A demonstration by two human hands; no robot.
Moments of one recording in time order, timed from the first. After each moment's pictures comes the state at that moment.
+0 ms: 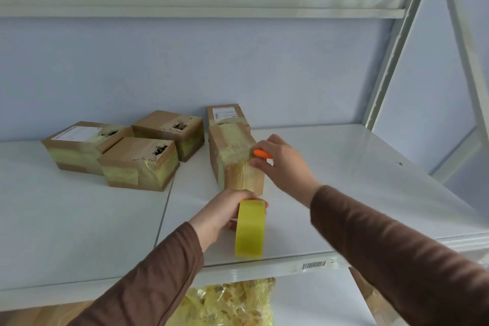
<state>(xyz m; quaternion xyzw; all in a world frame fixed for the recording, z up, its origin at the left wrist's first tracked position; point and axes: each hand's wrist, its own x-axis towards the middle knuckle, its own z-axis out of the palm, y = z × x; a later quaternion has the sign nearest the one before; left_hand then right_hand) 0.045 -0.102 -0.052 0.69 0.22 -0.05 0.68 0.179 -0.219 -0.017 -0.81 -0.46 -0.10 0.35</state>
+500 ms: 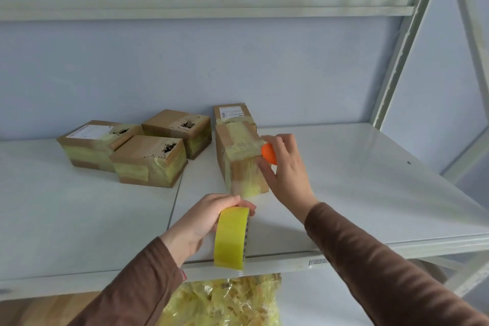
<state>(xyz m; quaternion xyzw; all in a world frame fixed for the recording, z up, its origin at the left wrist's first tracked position) -0.006 -0.084 -0.046 0.72 0.18 0.01 0.67 0.155 -0.214 -0.044 -0.77 -0.43 -0.21 0.43</state>
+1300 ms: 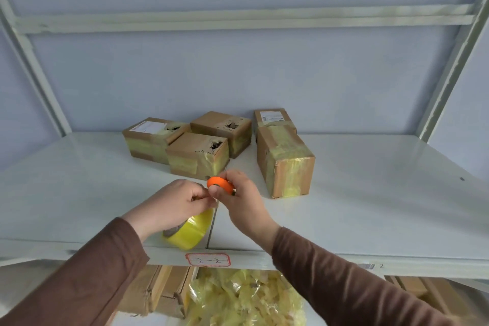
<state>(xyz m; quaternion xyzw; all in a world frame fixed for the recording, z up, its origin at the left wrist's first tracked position) -0.102 0.022 -0.019 0.95 0.17 0.08 0.26 0.018 -0.114 -0.051 -0.69 -0.44 0.14 0.56</state>
